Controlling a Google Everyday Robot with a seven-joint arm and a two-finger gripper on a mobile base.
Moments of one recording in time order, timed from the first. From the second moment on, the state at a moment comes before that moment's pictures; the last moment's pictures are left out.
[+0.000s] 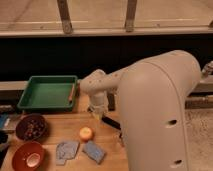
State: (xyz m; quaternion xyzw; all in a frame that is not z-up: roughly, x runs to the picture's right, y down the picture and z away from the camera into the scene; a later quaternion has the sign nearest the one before) arm -0.016 0.159 0.801 -0.36 0.19 0.32 0.86
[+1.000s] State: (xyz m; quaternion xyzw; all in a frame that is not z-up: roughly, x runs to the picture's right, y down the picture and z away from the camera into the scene) arm -0.084 0.135 0.799 -0.38 0.13 0.25 0.88
